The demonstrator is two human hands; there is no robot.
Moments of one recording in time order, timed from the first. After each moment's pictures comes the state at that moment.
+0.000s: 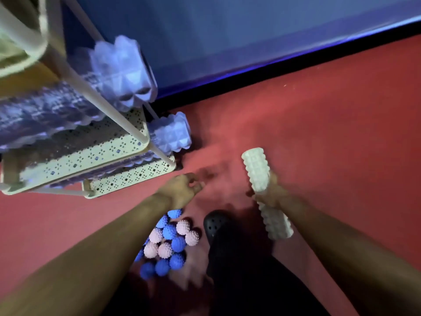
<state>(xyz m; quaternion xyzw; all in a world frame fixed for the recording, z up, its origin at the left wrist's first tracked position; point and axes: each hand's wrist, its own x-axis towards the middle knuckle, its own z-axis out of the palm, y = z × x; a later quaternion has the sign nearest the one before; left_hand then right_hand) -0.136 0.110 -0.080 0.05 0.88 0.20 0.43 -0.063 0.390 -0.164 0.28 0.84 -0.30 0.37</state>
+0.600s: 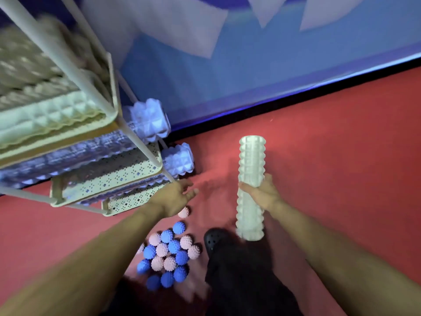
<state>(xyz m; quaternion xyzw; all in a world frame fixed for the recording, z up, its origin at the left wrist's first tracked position) -0.131 0.105 0.026 0.07 0.91 0.19 0.35 -0.073 0.379 -0.041 0.32 0.76 -0.54 0.17</state>
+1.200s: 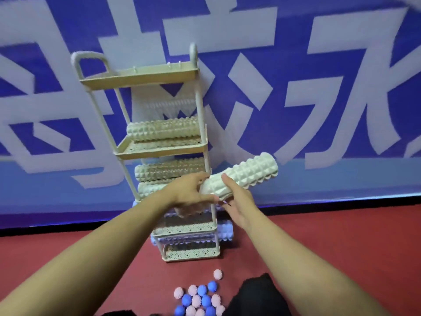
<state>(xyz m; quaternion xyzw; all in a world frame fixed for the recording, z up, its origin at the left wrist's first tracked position) -0.012 0.038 0.426 0.17 0.96 0.21 0.07 -0.012 0.206 0.358 0.13 0.44 -0.88 0.10</state>
